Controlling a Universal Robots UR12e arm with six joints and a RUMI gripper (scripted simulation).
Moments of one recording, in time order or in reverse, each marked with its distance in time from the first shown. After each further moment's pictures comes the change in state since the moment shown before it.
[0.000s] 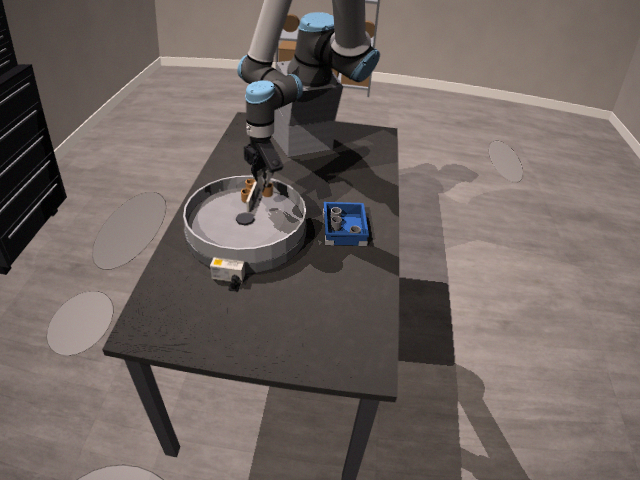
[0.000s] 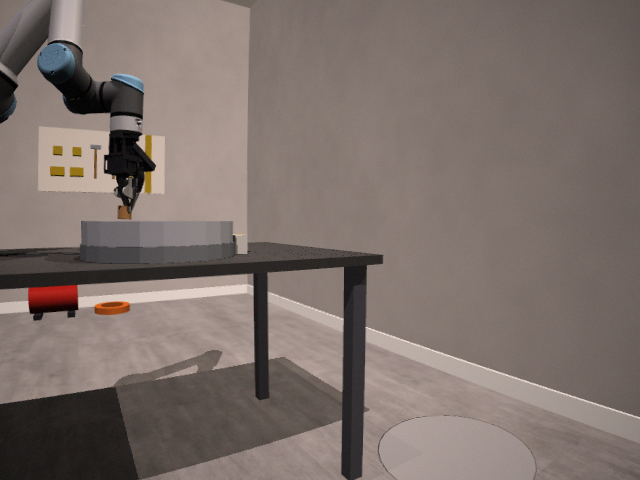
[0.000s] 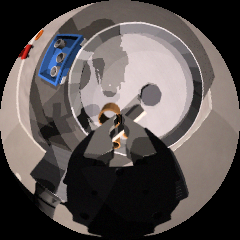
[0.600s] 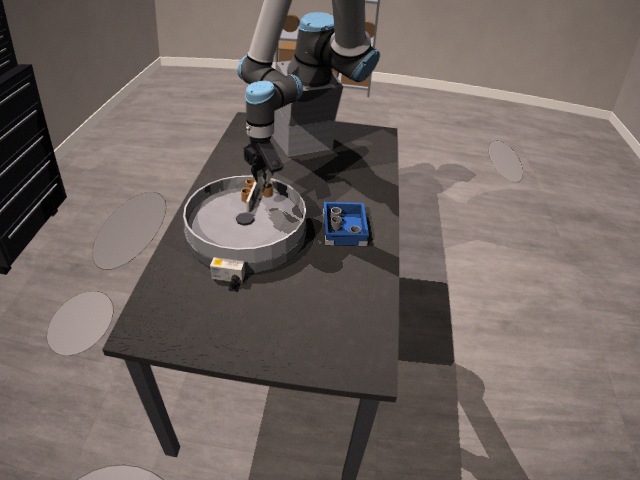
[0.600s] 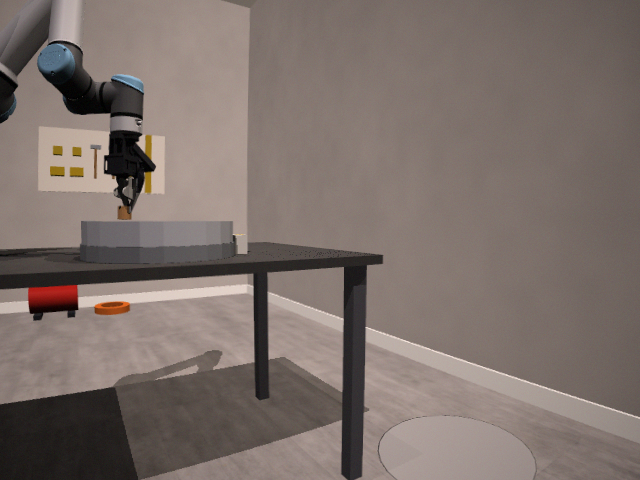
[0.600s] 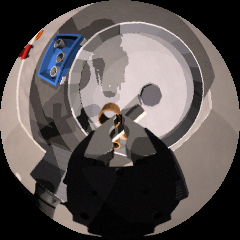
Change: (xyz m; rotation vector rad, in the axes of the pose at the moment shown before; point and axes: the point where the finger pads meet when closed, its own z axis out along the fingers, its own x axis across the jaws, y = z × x) arm 0.000 0.000 0.001 0.000 0.000 0.000
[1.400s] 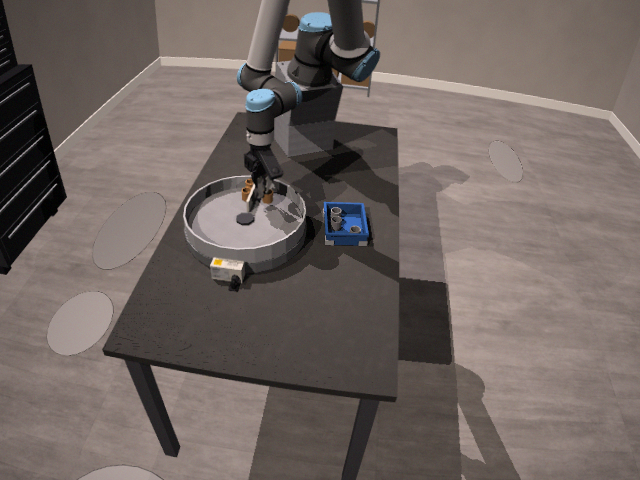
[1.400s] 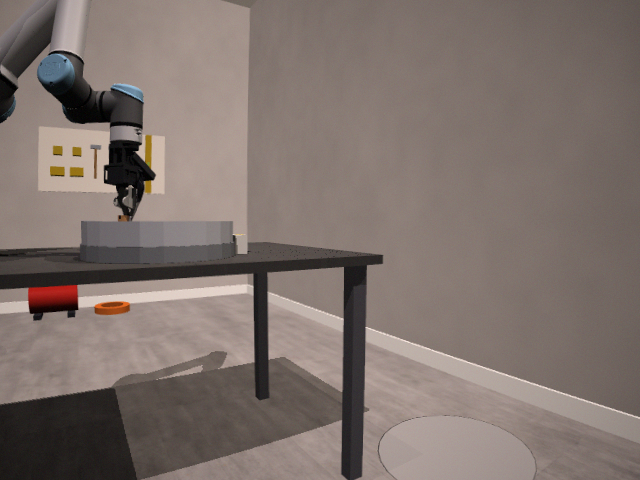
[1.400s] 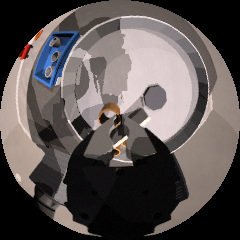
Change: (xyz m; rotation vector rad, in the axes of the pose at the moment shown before) arm 0.000 0.000 0.027 0.000 0.000 0.000
